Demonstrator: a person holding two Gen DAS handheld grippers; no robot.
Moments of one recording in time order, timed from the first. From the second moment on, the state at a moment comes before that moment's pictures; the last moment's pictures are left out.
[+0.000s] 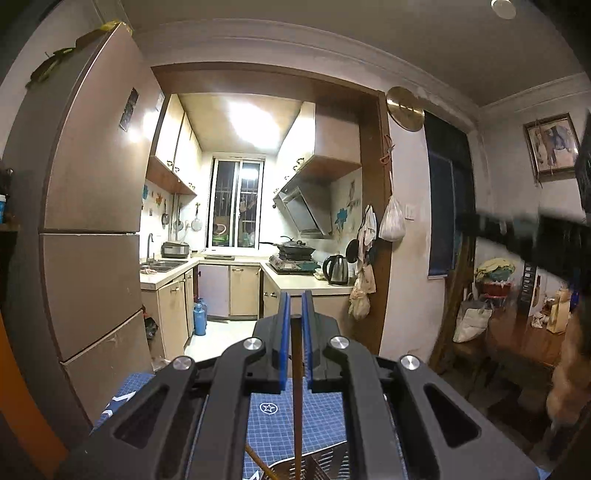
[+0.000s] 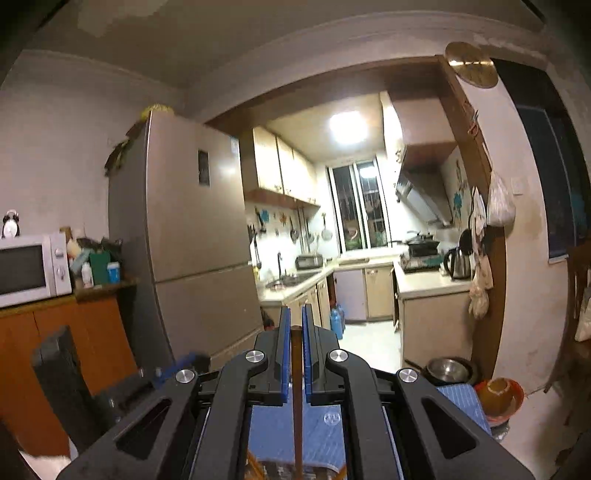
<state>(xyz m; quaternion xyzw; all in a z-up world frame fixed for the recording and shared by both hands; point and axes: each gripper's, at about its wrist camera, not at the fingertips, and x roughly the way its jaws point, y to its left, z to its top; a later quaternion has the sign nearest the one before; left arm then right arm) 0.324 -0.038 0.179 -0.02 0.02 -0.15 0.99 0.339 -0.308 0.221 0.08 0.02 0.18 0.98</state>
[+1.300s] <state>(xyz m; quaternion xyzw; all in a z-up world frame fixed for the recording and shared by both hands) 0.116 -0.025 0.114 0.09 0.18 -0.01 0.98 0.095 -0.339 0.063 0.01 0.10 0.09 0.99</state>
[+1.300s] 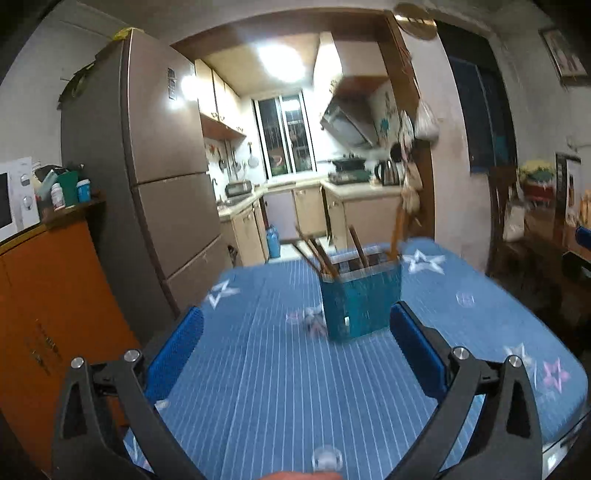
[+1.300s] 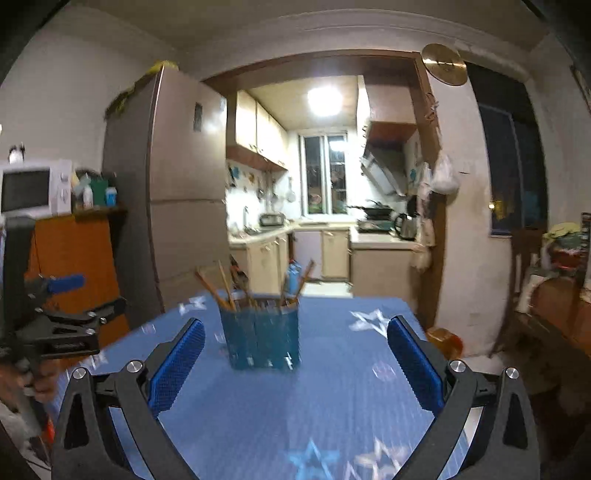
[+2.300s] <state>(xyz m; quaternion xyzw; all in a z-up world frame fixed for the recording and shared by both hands) 0.045 -0.049 0.026 0.16 0.27 0.01 0.95 0.031 -0.325 0.001 0.04 0.19 0.04 0.98</state>
